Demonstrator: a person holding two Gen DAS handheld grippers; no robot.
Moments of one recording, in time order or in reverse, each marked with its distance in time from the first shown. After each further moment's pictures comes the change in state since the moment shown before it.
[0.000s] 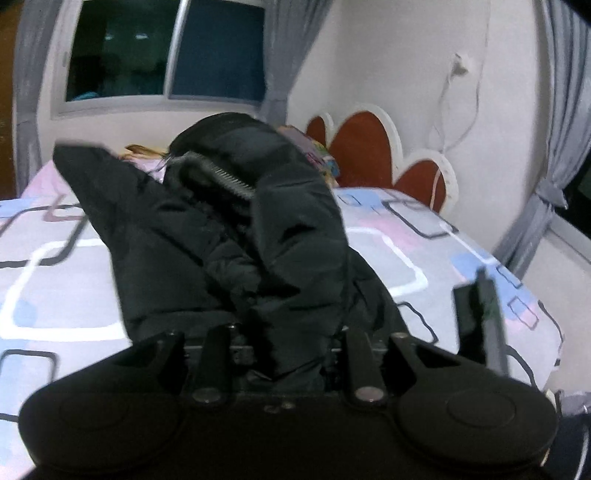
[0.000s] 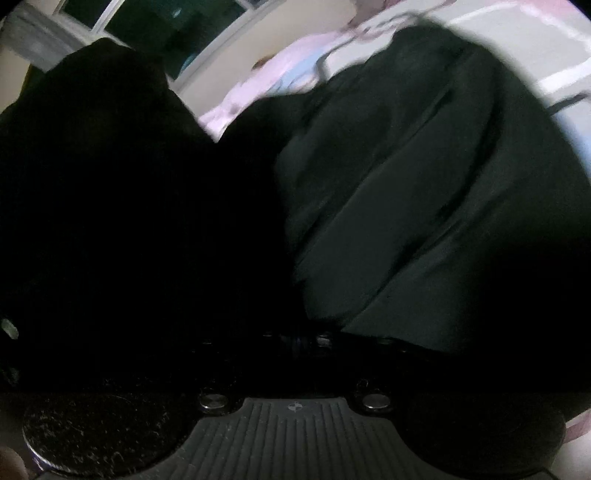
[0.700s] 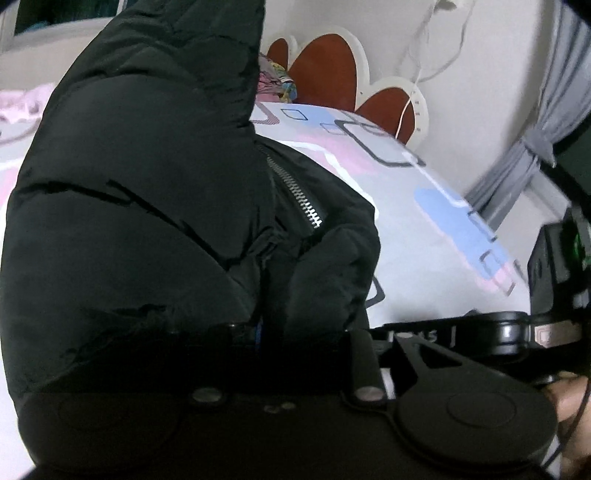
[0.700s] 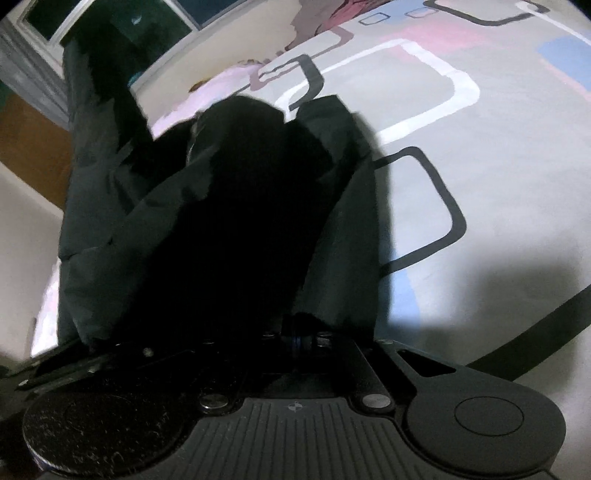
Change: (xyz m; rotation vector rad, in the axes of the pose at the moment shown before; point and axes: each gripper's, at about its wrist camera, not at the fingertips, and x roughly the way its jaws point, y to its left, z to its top) left arm 0.130 -0.057 -0.019 -0.057 0.232 -0.155; right arm -0.083 -0.104 0.030 0.017 -0.037 -0.139
